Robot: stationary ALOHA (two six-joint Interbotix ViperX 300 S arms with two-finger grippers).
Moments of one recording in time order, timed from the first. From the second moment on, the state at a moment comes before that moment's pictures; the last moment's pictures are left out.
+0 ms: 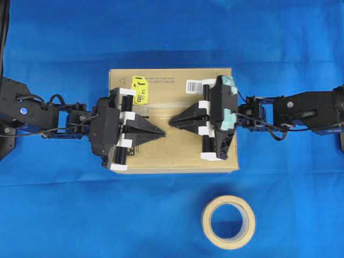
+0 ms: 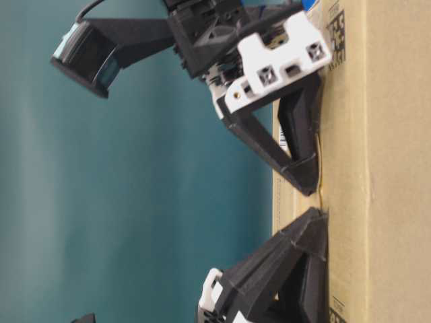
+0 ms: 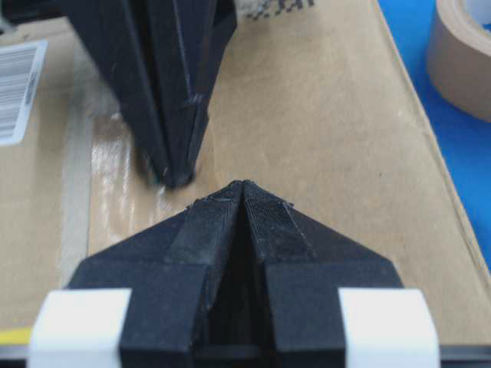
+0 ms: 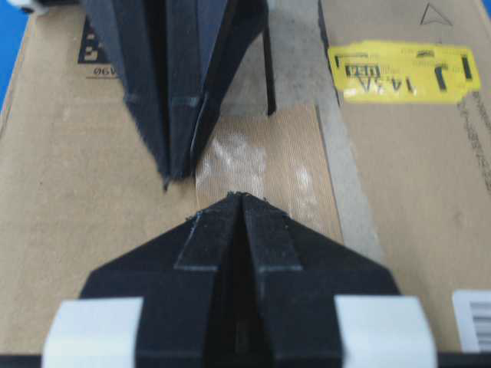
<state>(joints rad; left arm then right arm) -0.09 -0.04 0.90 -0.17 -0.41 0.32 0.03 0.07 0.74 0.13 -0.38 0.09</state>
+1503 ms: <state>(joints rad) -0.08 -0.65 1.07 -0.23 -0.17 0.32 0.08 -0.69 1.01 0.20 -0.05 -0.03</state>
